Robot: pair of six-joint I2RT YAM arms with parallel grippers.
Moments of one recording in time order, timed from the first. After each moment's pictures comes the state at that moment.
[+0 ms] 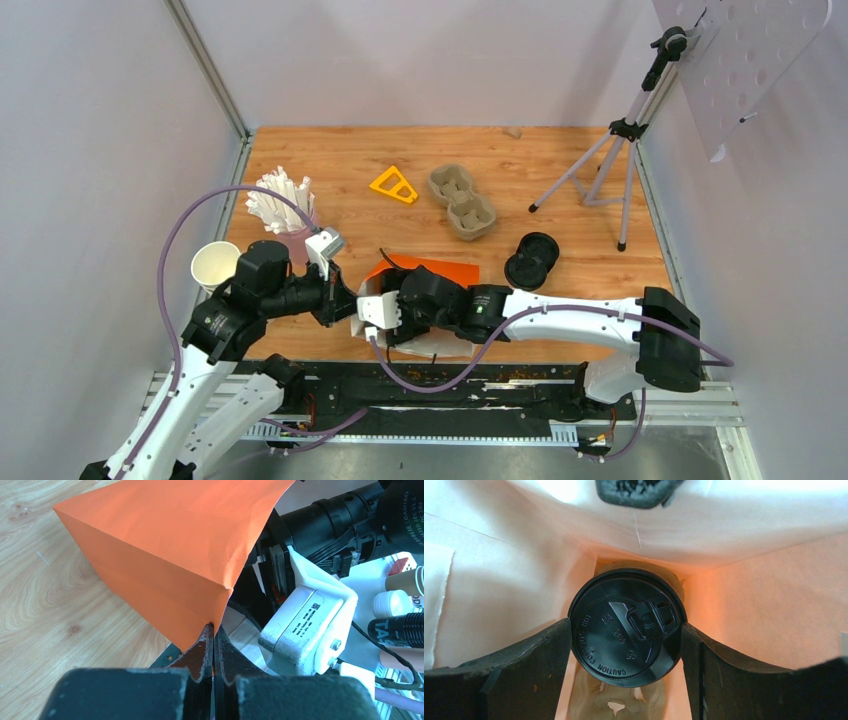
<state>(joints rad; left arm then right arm) -0.50 0.61 0.87 -0.84 0.55 -0.23 1.27 1.47 1.05 -0.23 0.16 -0.69</state>
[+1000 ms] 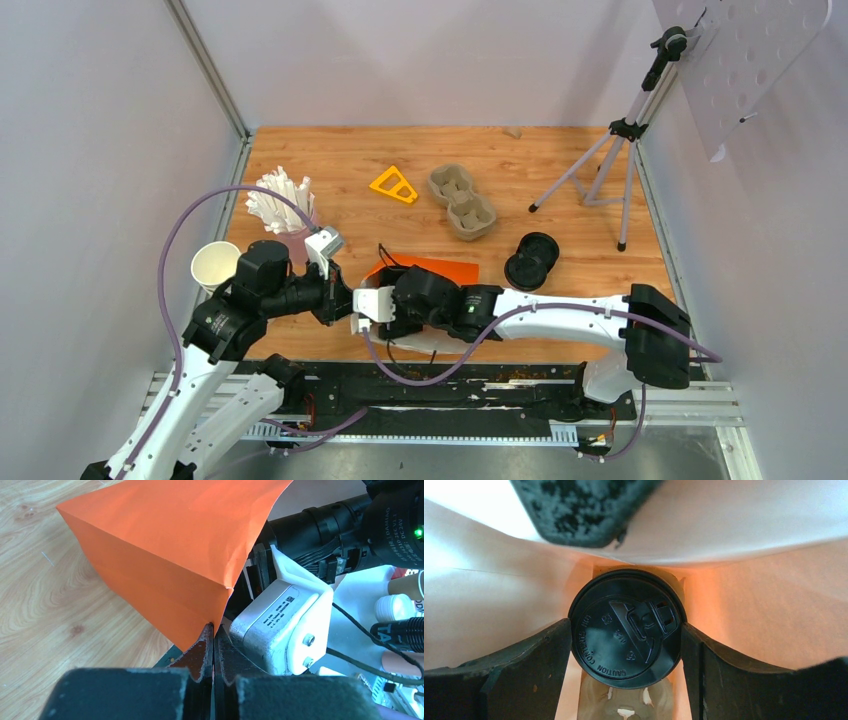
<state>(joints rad) -0.49 0.61 0.86 -0.82 0.54 -0.23 1.27 1.52 1.05 -0.17 0.20 -0.62</state>
